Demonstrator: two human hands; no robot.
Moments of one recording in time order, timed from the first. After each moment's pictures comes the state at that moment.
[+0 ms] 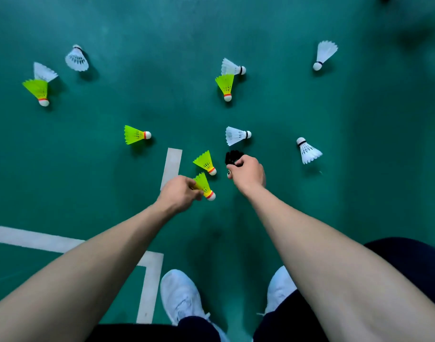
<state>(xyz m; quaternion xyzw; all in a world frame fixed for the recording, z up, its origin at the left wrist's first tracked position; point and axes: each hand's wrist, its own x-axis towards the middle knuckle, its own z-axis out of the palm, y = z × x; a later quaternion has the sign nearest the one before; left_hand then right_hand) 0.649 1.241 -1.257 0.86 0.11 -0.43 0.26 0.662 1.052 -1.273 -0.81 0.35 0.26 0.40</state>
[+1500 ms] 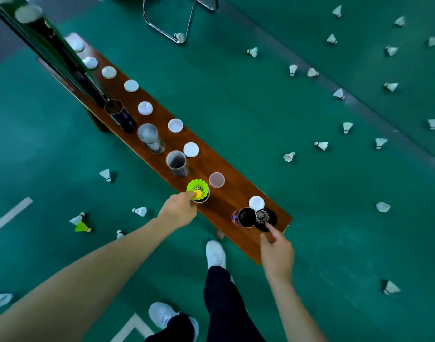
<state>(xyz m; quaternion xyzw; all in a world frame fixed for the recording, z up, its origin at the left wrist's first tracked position) 0.449 0.718 -0.644 0.79 -0.43 -0.43 0.02 0.170 0.711 -0.650 -0.51 0.75 -0.09 0.40</state>
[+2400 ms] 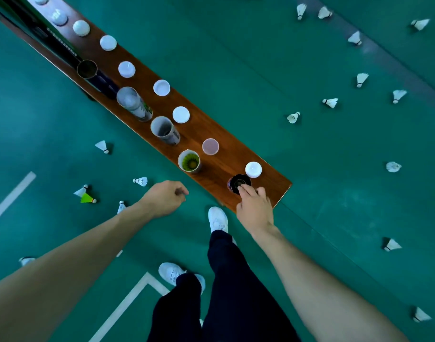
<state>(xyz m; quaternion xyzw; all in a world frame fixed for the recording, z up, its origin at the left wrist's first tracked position) 0.442 0.751 -0.656 0.76 -0.41 -0.51 -0.01 0.176 0.688 -0.710 -0.80 0.51 0.20 0.23</state>
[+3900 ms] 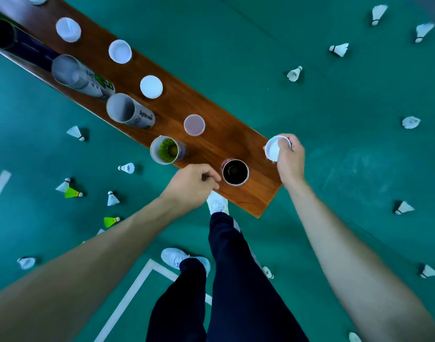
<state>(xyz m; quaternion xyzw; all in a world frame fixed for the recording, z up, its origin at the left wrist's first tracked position) 0.360 0.684 -0.698 0.73 -0.40 -0.55 0.07 0.133 0.577 -0.794 -0.39 0.75 -0.21 0.50</state>
